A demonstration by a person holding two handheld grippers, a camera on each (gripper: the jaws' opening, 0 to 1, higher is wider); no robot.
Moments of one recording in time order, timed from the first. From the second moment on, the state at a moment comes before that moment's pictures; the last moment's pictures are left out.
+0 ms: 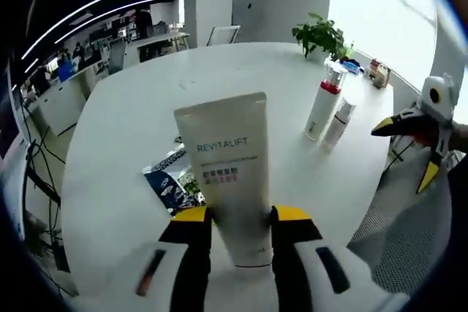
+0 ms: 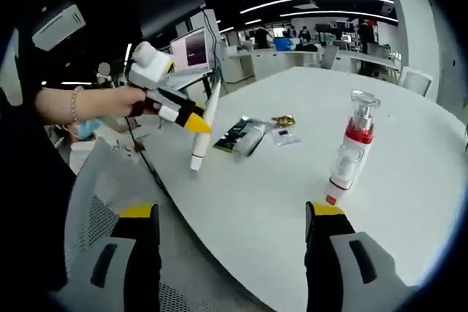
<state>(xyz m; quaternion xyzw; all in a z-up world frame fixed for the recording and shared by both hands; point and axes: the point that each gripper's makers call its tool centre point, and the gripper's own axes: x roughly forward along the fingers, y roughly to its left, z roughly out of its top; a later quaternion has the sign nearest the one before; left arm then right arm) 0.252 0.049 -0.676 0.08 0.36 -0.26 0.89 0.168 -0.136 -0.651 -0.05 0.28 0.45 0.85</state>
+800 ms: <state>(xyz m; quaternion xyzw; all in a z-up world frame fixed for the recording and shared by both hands) 0.227 -0.009 -0.623 0.10 0.30 -0.28 0.91 0.212 -0.080 -0.589 0.10 0.23 0.47 0.85</state>
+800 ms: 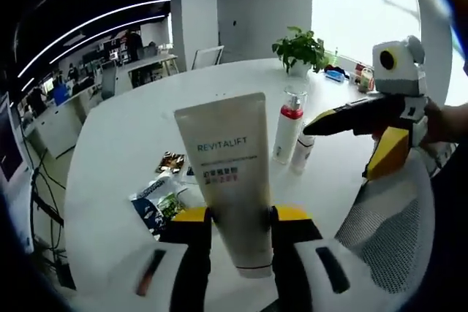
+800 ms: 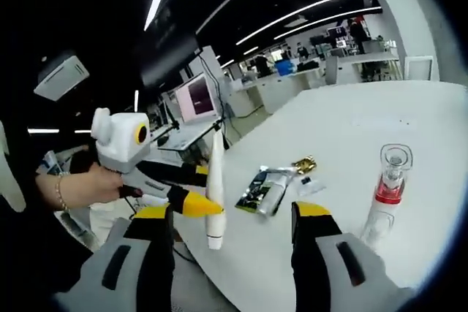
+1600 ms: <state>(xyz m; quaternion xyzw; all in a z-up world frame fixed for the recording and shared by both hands) 0.203 -0.044 -0.606 0.13 0.28 -0.30 0.90 0.203 -0.039 -0.585 0.18 0.28 0.49 0.81</state>
